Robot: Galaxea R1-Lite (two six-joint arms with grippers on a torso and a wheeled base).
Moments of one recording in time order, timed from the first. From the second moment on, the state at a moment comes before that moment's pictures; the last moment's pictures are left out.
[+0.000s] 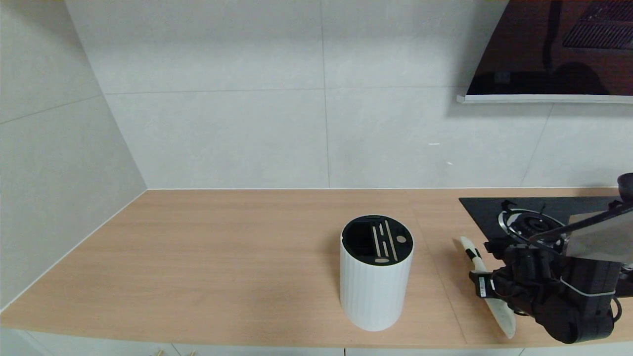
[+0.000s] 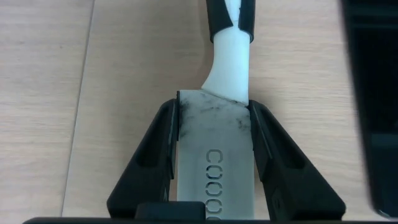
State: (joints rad) left arm 0.00 0.00 0.00 0.01 -0.08 0.02; right arm 0.06 2.38 -0.55 -1.24 -0.09 0.01
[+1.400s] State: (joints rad) left arm -0.10 0.77 -0.66 0.09 -0.61 0.01; right arm 0.44 1.74 -0.87 -0.69 -0.09 -0.01
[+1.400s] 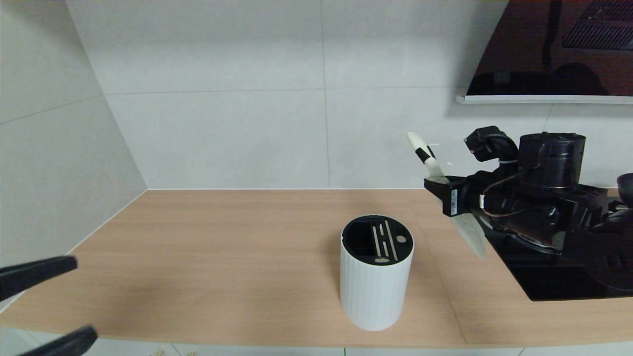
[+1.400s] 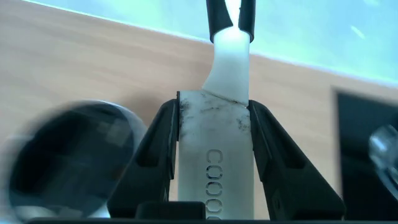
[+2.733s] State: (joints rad) left arm -0.58 1.73 -0.66 -1.13 -0.29 -0.69; right arm 0.90 1.72 -0.88 -0.70 -0.21 0.20
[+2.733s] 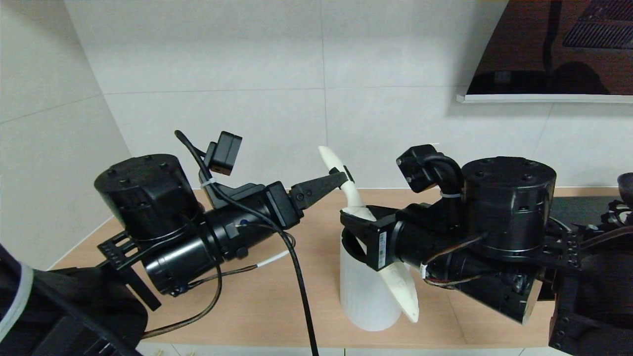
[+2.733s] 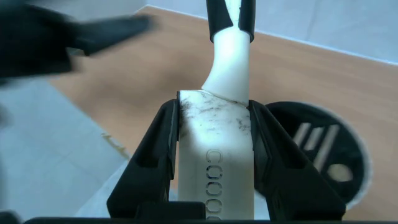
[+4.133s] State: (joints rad) left arm -0.61 1.83 -0.67 -1.21 -0.27 -0.71; right arm 0.98 1.75 -0.86 -0.71 -0.21 0.24
